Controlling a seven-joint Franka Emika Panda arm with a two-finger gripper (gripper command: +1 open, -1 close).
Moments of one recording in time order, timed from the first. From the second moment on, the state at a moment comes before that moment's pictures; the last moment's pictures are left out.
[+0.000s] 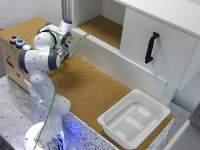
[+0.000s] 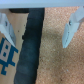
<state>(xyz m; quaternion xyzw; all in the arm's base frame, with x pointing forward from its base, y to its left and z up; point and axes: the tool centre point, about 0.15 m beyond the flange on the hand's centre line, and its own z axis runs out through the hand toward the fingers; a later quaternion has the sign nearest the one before) 0.341 0.337 0.326 -0.99 -0.08 0.03 0.13</state>
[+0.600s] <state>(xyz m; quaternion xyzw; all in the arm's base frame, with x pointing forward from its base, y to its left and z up) 0.340 0.352 0.310 -0.99 -0.06 0.01 0.15</state>
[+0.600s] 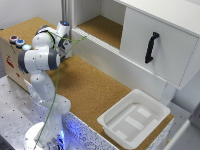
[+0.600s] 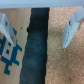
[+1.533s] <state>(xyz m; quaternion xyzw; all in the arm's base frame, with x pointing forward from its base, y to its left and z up) 0.344 0.350 0.306 -0.99 -0.04 0.00 0.17</state>
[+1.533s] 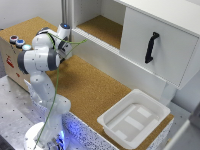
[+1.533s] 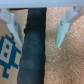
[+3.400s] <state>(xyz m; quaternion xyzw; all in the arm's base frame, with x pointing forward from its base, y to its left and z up) 0.344 0.293 0.302 -0.98 -0.03 0.00 0.18</state>
